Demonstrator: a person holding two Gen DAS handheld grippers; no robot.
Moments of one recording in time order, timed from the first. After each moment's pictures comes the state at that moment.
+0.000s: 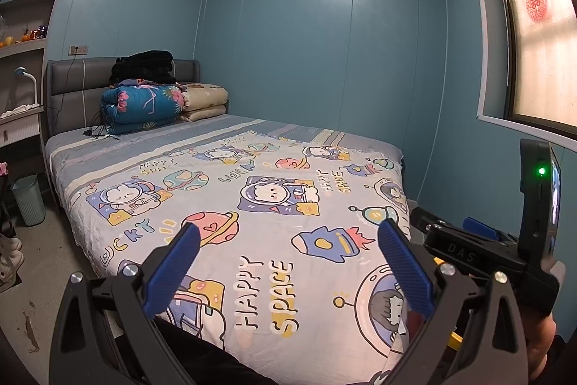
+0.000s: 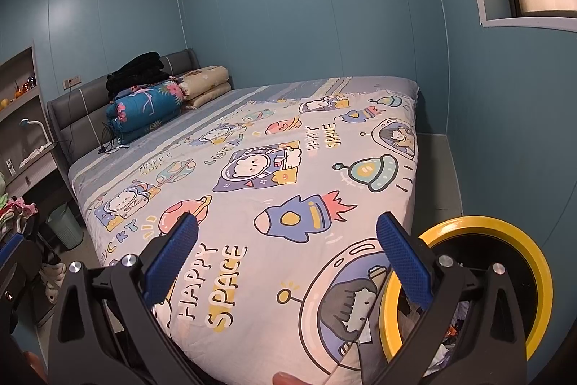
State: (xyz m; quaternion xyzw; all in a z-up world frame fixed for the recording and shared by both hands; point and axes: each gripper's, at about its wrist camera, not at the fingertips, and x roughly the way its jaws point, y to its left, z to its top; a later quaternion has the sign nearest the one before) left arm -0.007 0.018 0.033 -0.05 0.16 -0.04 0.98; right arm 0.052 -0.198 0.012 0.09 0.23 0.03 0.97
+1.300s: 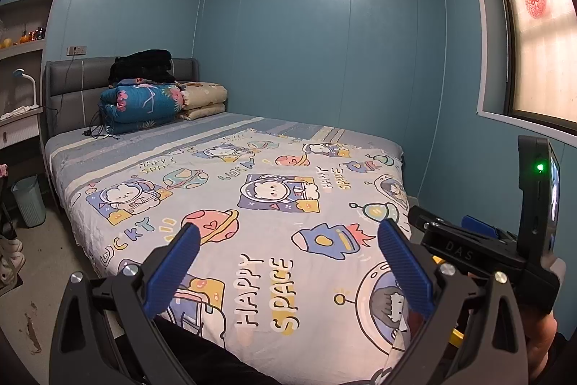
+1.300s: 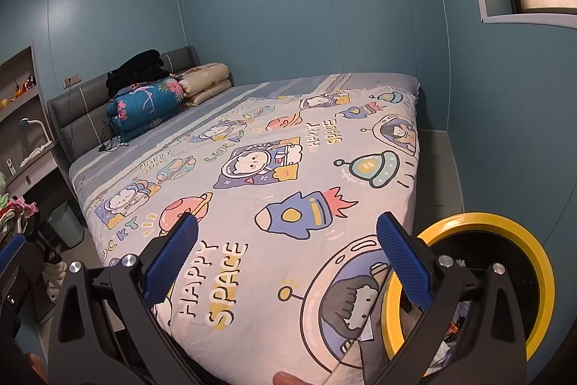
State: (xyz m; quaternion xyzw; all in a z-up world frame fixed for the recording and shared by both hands) left arm -0.003 0.017 0.031 -0.04 0.17 -0.05 0.98; right arm 0.052 -0.198 0.008 0.09 0.23 0.03 0.97
